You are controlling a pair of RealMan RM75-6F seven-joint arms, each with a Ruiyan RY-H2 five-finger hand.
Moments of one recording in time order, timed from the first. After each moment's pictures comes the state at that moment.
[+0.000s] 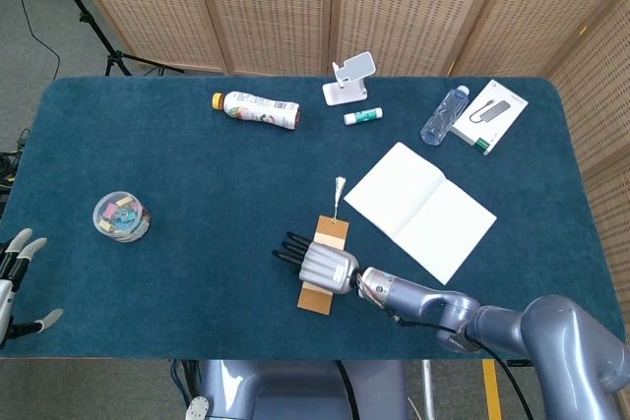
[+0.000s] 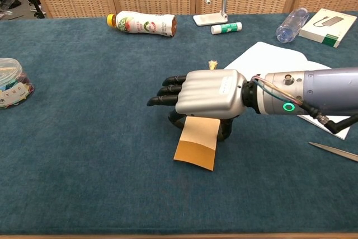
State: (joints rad) left arm -0.02 -1.02 0.01 -1.73 1.52 1.49 -0.08; right arm 1.04 -1.66 -0.06 -1.17 -1.77 0.83 -0.22
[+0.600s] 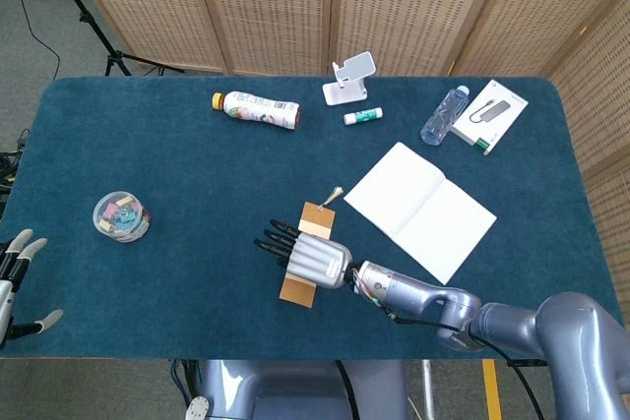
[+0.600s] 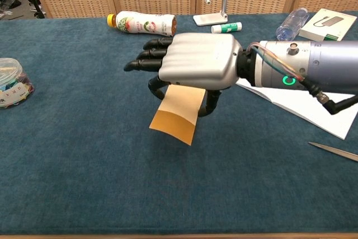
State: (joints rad) left arm -0.02 -1.02 0.01 -1.73 1.53 1.50 -0.09; right arm 1.05 -1.59 0.02 -1.27 -1.78 0.93 -0.30
